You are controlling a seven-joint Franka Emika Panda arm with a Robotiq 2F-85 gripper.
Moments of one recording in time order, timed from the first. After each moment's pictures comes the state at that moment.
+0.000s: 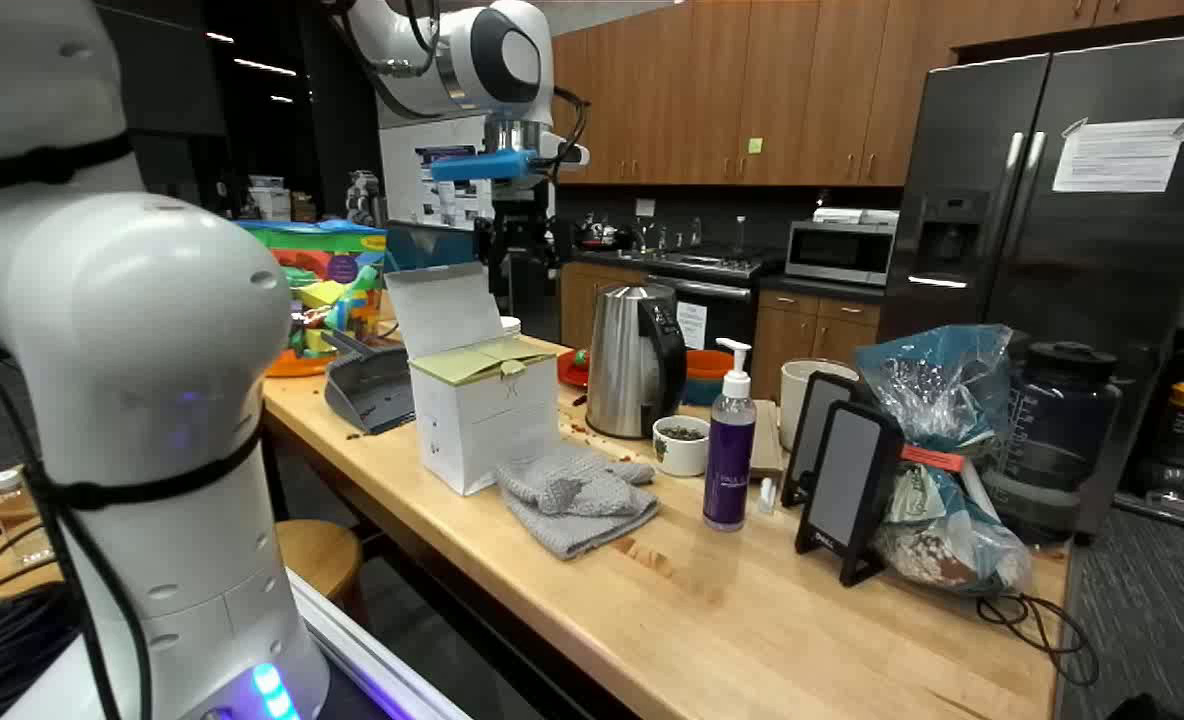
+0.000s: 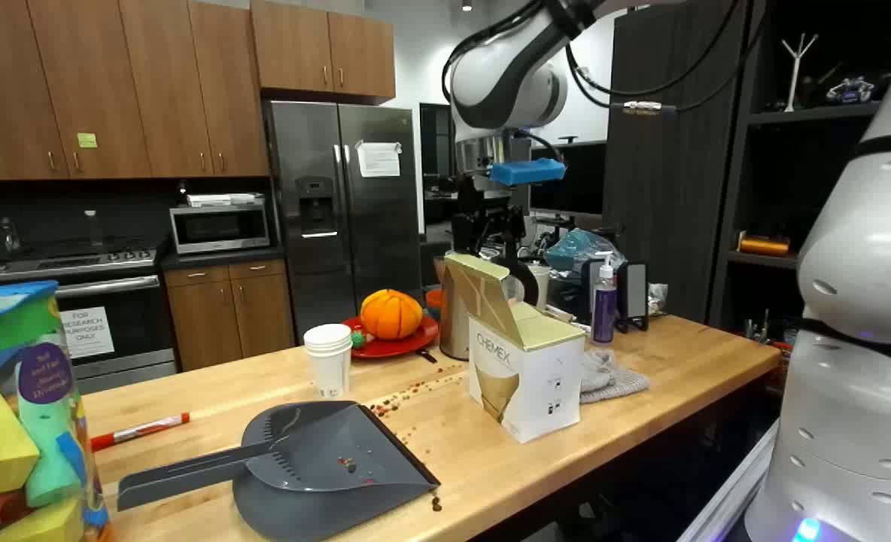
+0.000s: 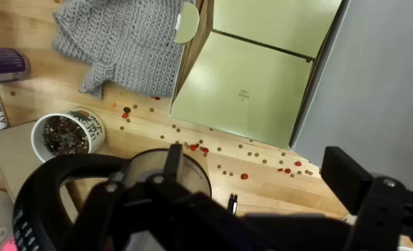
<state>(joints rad) 0.04 -0.23 0.12 -2.34 0.00 2.04 0.09</state>
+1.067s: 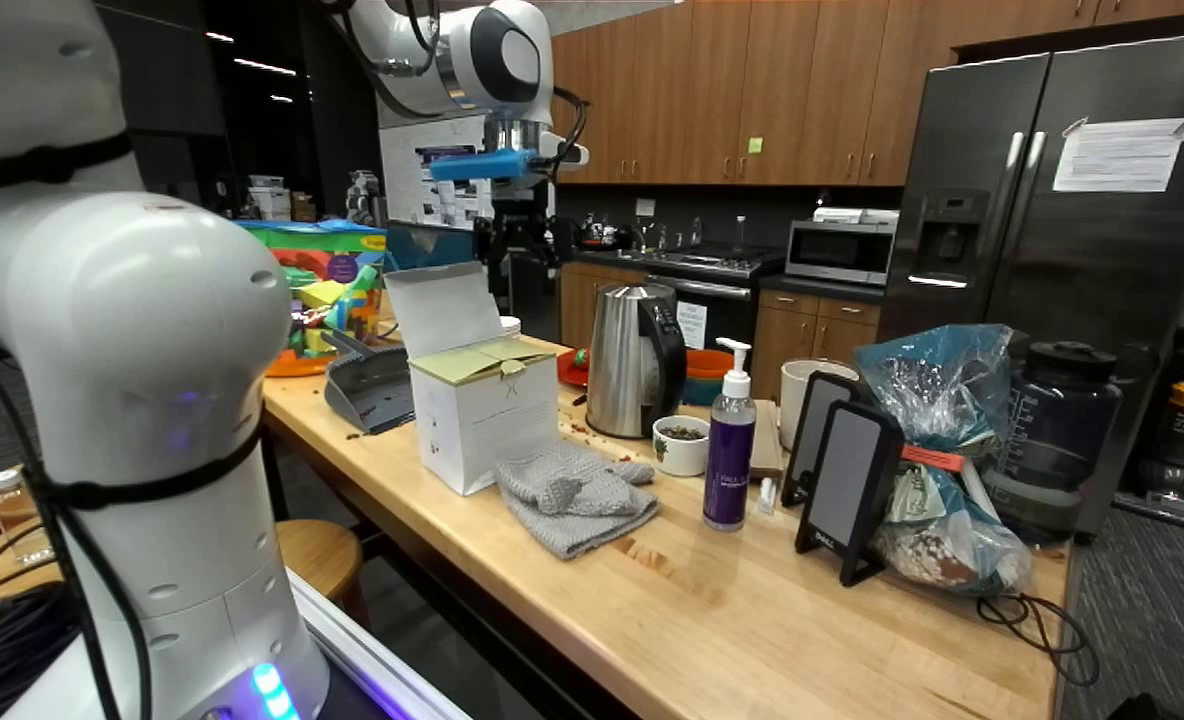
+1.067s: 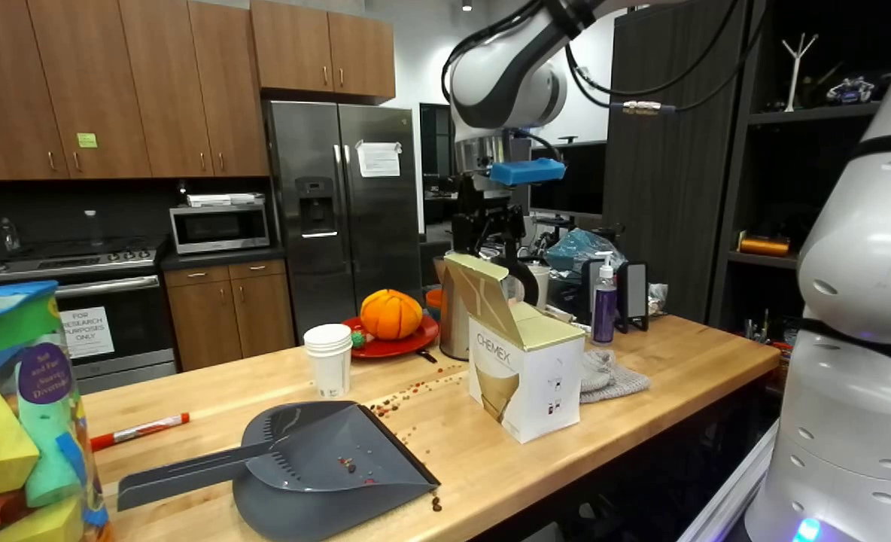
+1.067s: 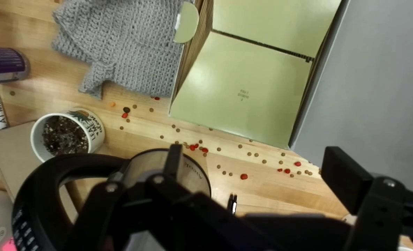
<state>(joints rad) 0.05 -0.23 0.12 -2.34 0.00 2.04 0.09</state>
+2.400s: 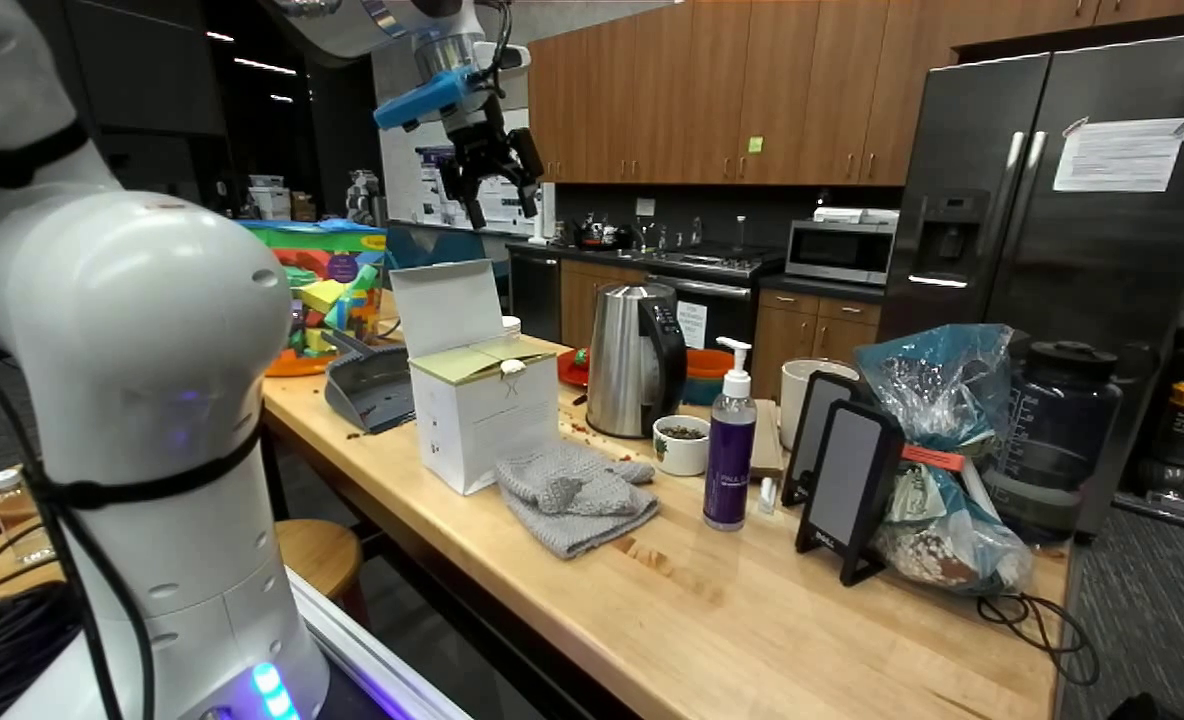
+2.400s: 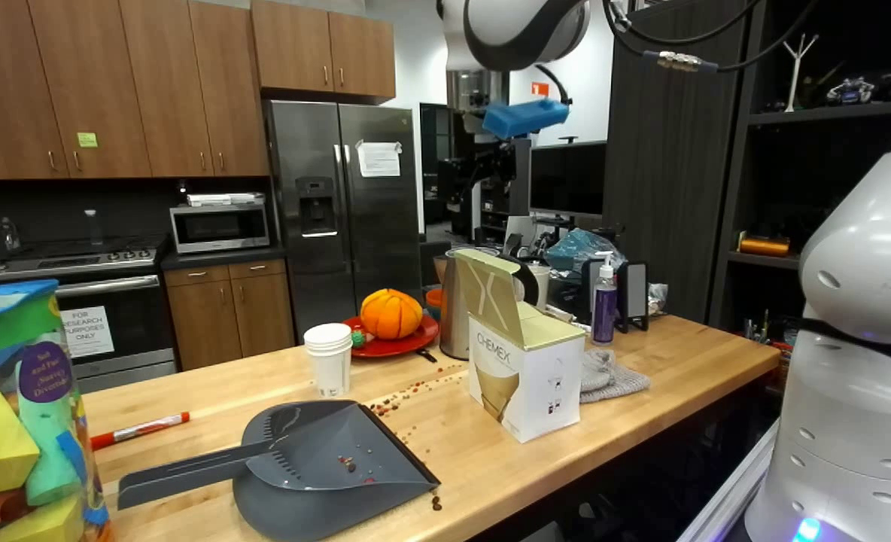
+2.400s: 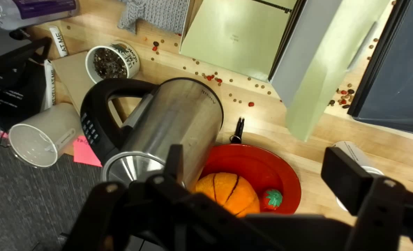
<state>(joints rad) 0.06 -0.45 0.24 -2.36 -0.14 2.08 0.26</state>
